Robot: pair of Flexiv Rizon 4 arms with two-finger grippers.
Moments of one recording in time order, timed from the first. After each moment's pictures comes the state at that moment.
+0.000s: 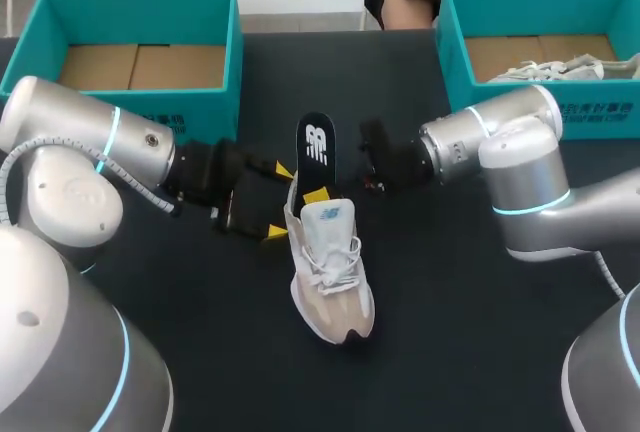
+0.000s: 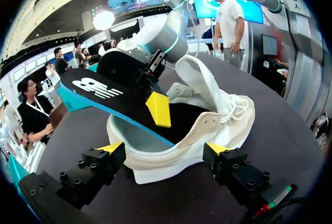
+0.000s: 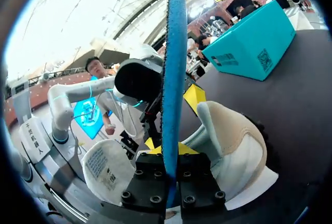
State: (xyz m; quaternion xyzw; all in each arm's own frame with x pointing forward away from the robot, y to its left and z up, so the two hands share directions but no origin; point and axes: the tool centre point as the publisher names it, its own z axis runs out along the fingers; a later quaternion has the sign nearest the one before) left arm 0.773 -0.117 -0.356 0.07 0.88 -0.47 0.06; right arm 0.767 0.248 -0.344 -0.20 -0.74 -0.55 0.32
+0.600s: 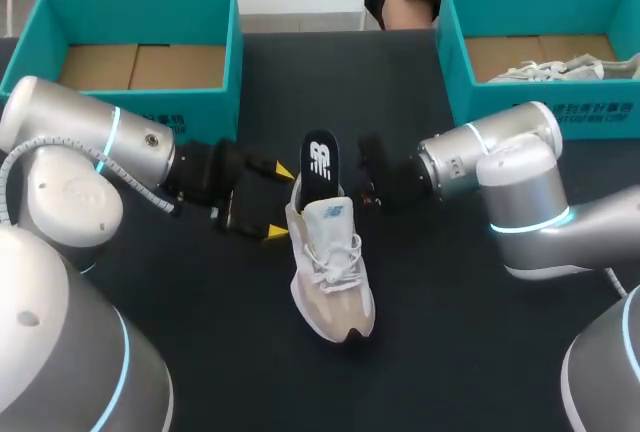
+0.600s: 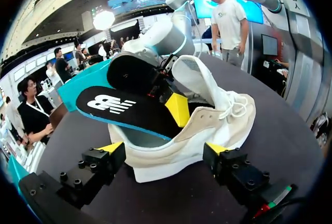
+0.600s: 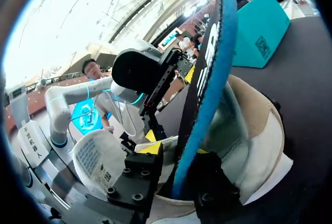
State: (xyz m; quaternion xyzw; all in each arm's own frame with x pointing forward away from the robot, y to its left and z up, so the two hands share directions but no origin) left arm 0.773 -0.117 -0.356 0.07 0.88 -0.47 0.06; right arm 0.752 0.252 -0.351 -0.22 -0.74 -0.55 0.32
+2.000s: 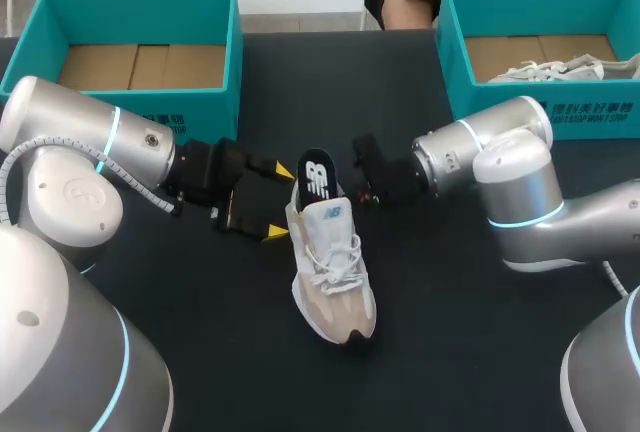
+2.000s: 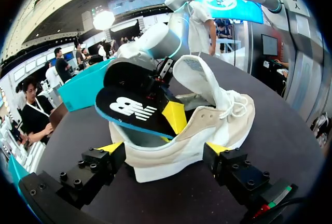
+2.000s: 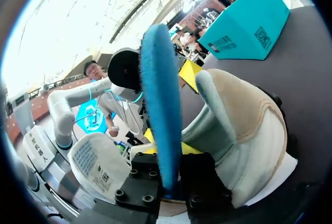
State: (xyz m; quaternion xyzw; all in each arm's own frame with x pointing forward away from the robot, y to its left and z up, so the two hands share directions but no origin) left arm 0.773 -0.117 -0.356 0.07 0.88 -0.47 0.06; right arm 0.751 0.254 -0.357 -0.22 -0.74 -0.53 0.36
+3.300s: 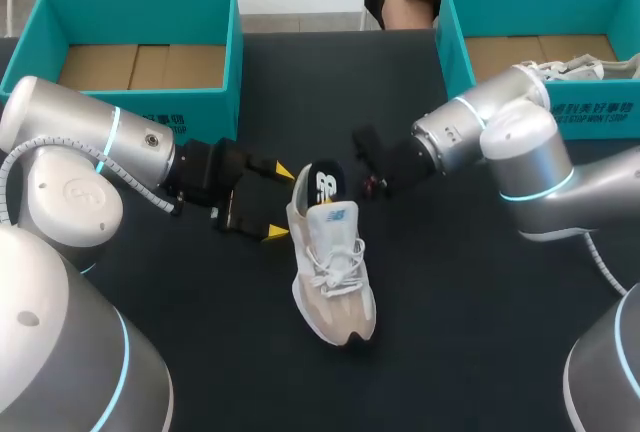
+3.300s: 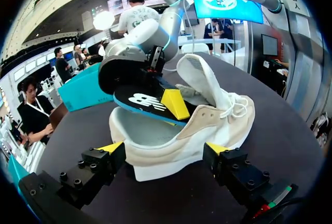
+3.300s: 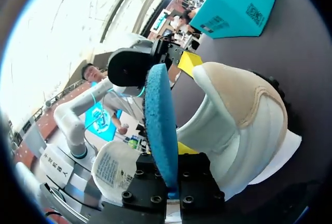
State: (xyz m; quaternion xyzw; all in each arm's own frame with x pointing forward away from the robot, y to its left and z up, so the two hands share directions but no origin) left arm 0.773 -0.117 -0.356 0.07 0.88 -0.47 0.06; right arm 0.740 0.236 -0.344 -0.25 -0.74 -0.44 0.44
